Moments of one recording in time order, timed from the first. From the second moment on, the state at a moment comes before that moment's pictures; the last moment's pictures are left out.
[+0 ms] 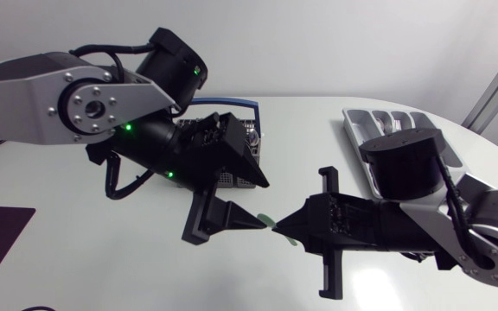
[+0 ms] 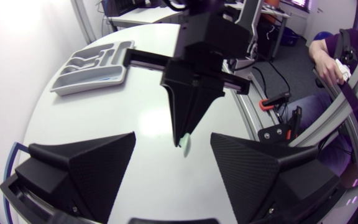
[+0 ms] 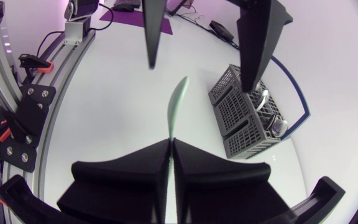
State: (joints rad) left arm -0.66 1.52 1.20 -0.66 0.64 0.87; right arm 0.65 1.13 0.57 -0.16 -0.38 -0.77
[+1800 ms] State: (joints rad) left arm -0.52 1.49 1.19 -0.52 0.13 0.63; right arm -0.43 1.64 0.95 -0.19 -0.39 -1.57
